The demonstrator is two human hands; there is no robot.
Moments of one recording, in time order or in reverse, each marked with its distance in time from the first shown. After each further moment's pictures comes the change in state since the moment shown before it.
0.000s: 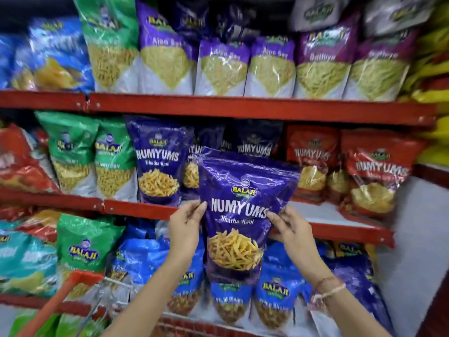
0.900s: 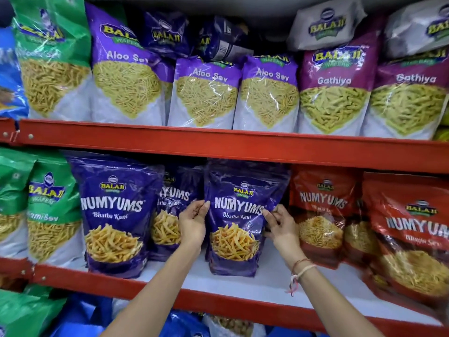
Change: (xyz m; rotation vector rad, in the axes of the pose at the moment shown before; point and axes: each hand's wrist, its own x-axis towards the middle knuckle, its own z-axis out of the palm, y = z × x) left_hand 0.191 -0.059 0.115 -0.112 0.068 -0.140; right_hand 0.226 0.092 0.002 0.009 0.087 0.028
